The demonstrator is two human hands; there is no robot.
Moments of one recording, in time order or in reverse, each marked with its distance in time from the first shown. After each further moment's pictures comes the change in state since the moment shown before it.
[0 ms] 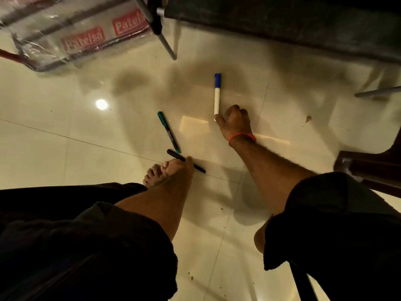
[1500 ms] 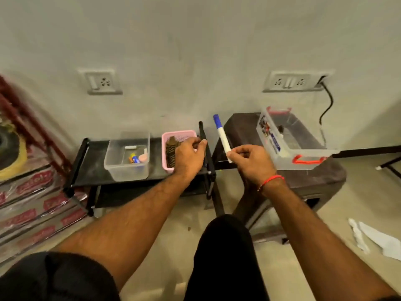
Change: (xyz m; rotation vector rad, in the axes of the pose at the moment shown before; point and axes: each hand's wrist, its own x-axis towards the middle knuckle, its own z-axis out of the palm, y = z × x) left_hand -0.582 0.170 -0.131 -0.499 0.016 1.573; right_hand -0.347 0.014 -0.501 0.446 0.680 -0.294
